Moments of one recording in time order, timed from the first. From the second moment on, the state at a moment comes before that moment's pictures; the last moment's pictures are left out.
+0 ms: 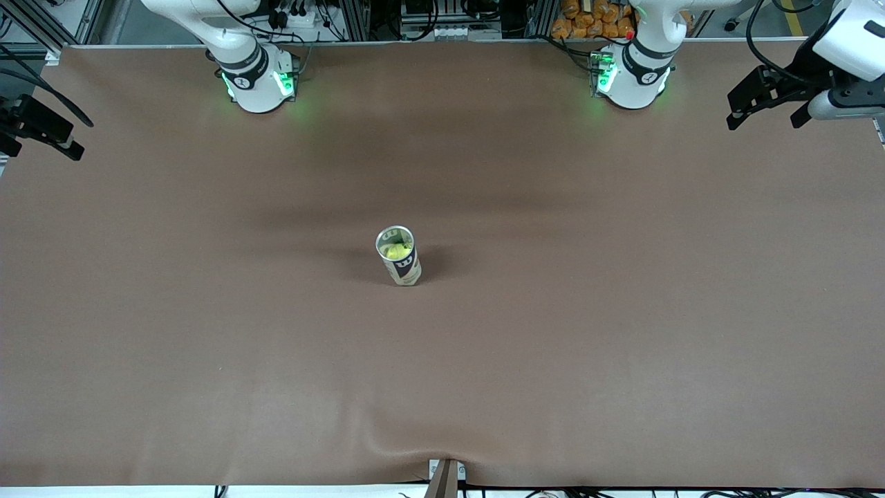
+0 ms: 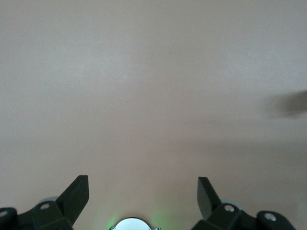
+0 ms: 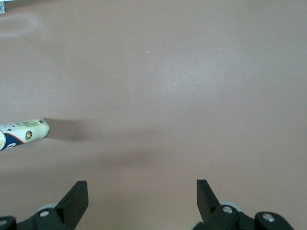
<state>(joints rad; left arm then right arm) 0.01 -0.22 -0.13 -1.71 -0.04 1.51 -0.16 0.00 -0.07 -0.04 -1.49 0.04 1.46 0.05</state>
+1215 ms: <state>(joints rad) 0.01 -0.15 -0.13 -1.64 -0.01 1.46 -0.16 0.01 -0.07 -0.04 -1.49 0.02 1.46 0.00</state>
